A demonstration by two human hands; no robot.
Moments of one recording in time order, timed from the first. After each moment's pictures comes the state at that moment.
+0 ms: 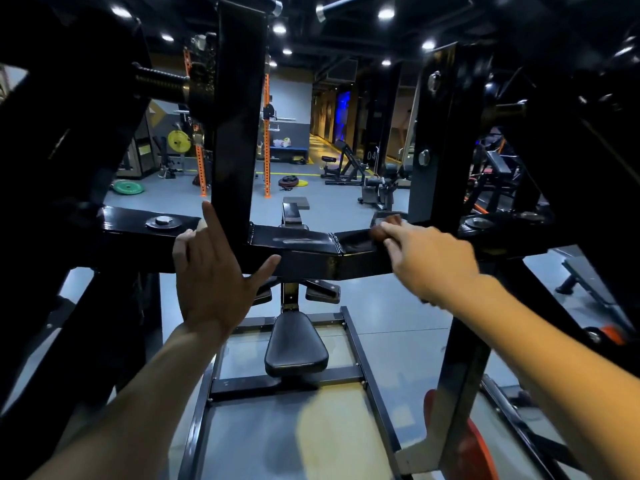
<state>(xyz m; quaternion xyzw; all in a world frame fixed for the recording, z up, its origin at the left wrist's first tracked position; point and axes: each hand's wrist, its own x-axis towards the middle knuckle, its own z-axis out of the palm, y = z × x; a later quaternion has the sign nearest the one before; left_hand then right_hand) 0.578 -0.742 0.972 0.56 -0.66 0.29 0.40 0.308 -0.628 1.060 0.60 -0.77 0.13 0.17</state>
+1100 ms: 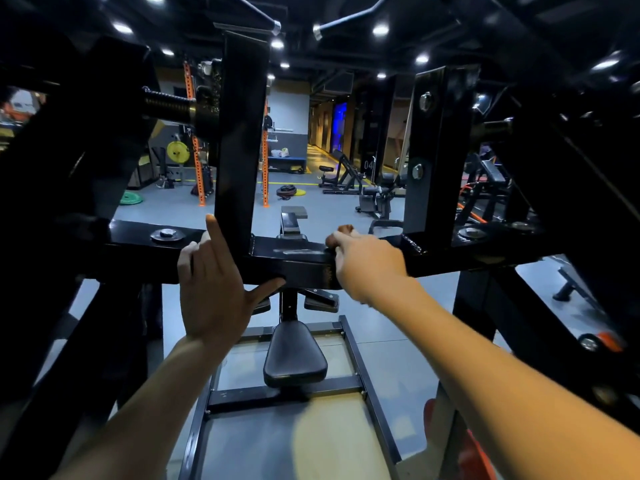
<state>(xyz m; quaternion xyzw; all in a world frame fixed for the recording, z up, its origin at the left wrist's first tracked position) 0.581 -0.731 0.978 0.58 -0.69 0.25 0.35 0.360 -0.677 1.050 0.64 -0.74 0.13 0.13</state>
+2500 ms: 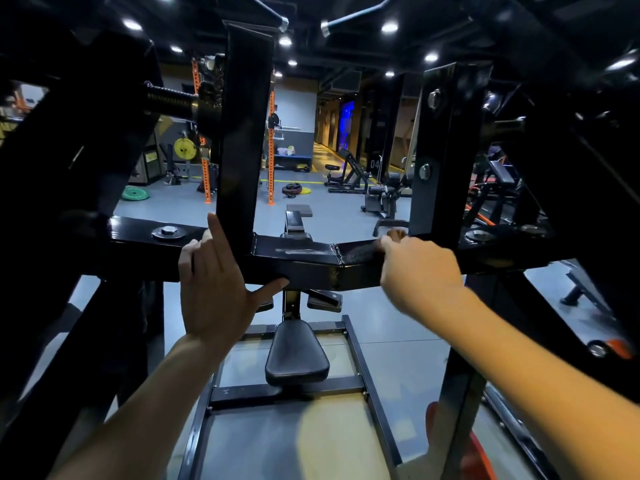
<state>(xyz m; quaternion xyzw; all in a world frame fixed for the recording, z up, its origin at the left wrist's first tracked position) 0.581 -0.731 0.978 0.59 -0.68 0.27 0.34 0.332 -0.634 1.065 0.59 -0.78 0.06 0.21</state>
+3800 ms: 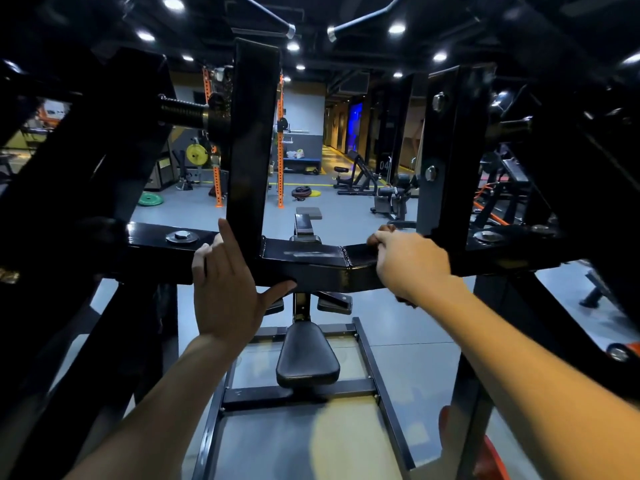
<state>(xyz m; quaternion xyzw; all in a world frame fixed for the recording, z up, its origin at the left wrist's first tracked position) 0.578 -0.726 0.981 0.61 -0.69 0.25 0.30 0.329 -0.657 1.067 0.61 -0.77 0.17 0.11</state>
